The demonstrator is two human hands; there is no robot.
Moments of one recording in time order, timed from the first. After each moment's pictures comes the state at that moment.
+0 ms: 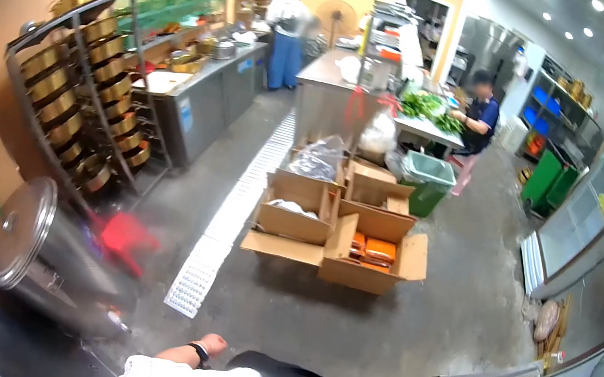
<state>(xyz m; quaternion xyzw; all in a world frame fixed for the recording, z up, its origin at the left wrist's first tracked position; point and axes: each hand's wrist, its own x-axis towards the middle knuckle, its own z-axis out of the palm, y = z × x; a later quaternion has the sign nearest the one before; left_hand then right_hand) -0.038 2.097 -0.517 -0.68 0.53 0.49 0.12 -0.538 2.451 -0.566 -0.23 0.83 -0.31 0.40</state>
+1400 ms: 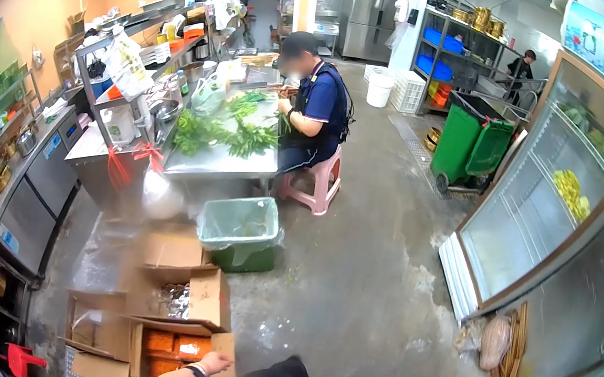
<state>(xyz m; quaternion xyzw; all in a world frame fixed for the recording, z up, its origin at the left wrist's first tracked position) -1.094 1.630 -0.534 -0.55 0.61 0.55 0.10 -1.467 2.127 -0.604 0.07 0.85 -0.34 0.39</state>
